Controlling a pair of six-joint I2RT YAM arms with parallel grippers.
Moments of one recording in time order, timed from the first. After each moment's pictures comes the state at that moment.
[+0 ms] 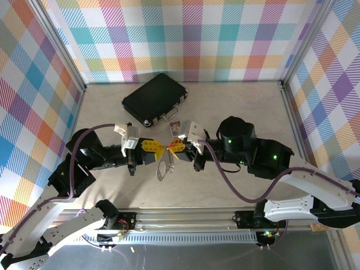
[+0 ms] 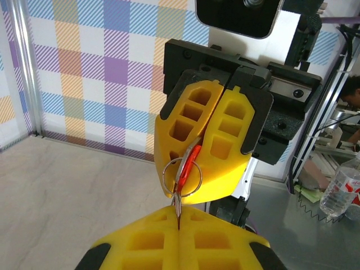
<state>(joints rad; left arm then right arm) -0.73 0.74 1.09 -0.38 0.64 -0.10 1.21 1.13 1.48 -0.61 -0.11 -0.14</state>
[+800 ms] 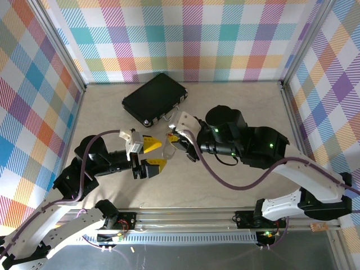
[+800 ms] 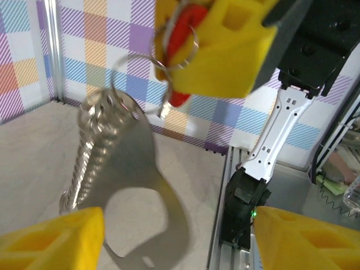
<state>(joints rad) -0.74 0.66 0.94 -0.39 0.54 -0.11 1.21 1.31 1.78 -0.87 0.07 -0.18</state>
